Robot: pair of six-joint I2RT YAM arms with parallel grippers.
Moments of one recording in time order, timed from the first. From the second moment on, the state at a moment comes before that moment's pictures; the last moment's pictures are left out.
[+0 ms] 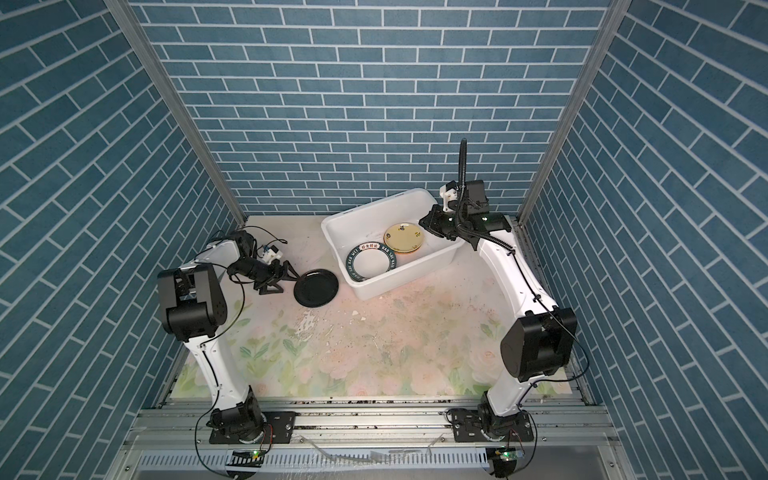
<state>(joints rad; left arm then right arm) 0.21 2.08 1.55 -1.05 0.64 0.04 0.29 1.68 1.70 -0.67 -0.49 0.56</state>
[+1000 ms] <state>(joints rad) 0.16 2.19 1.60 -1.04 0.67 0.05 0.29 1.68 1.68 -0.63 -0.49 0.60</state>
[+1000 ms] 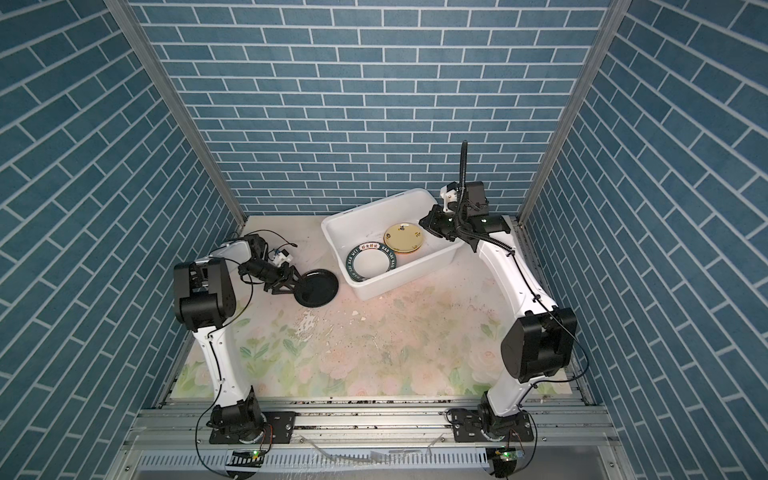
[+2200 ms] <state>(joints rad) 0.15 2.22 1.60 -1.04 0.70 0.07 0.29 1.68 1.65 -0.56 -0.52 0.64</state>
